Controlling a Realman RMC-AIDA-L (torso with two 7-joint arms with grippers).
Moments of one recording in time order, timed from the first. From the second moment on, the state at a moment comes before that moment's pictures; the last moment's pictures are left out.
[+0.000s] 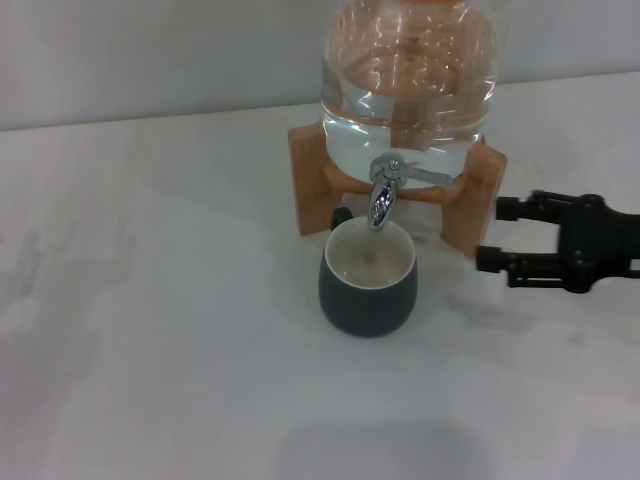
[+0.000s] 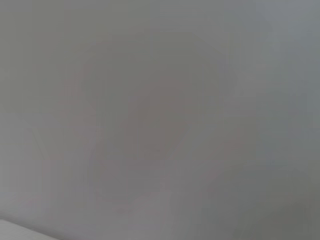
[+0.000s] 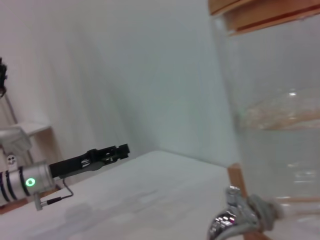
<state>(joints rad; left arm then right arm) -0.51 -2.07 -0.43 0.19 -1.02 -1.27 2.15 0.20 2.01 -0.95 -0.98 1.55 1.57 -1.64</state>
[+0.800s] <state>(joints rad) -0.52 -2.07 -0.43 0.18 -1.02 -1.27 2.15 0.19 2.01 -1.12 -1.09 1.62 1.39 -1.57</state>
